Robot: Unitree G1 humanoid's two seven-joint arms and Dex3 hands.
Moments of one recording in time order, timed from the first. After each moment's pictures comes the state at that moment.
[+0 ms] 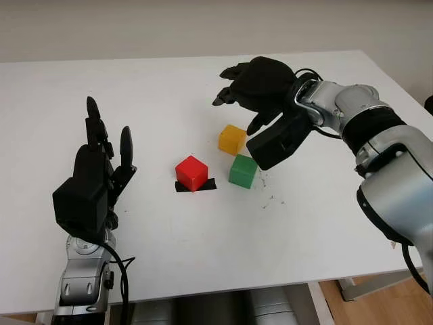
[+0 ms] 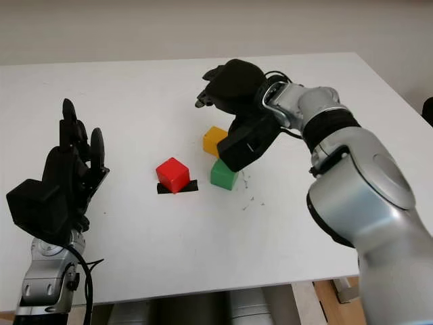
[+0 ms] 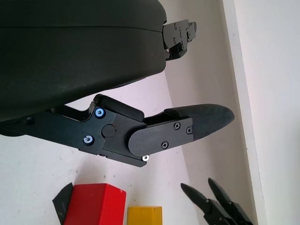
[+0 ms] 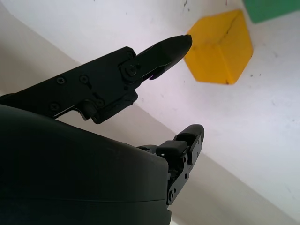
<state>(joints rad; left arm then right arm) -0.11 0.13 0.15 -0.15 0.06 0.06 0.09 -1.38 -0.43 0.83 1.33 -1.04 -0.60 -0.28</state>
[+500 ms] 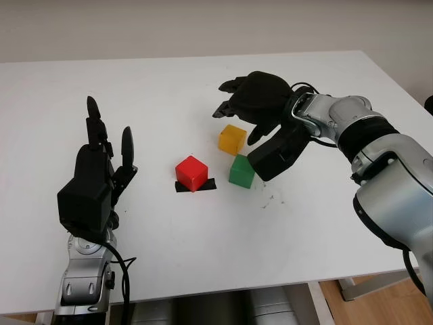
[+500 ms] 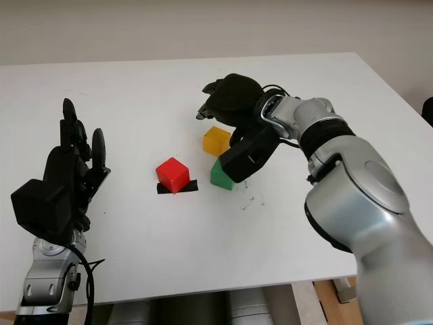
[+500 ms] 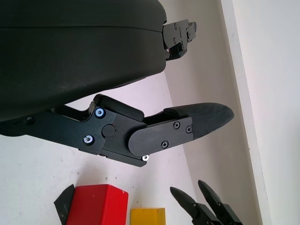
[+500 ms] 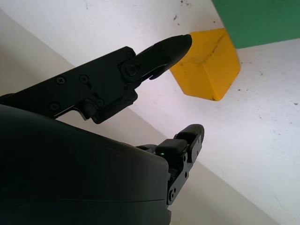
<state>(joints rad) -0.11 0.13 0.14 -0.15 0.08 0.06 0.10 -1.36 -0.41 0.87 1.34 -1.06 -0.60 -0.32</state>
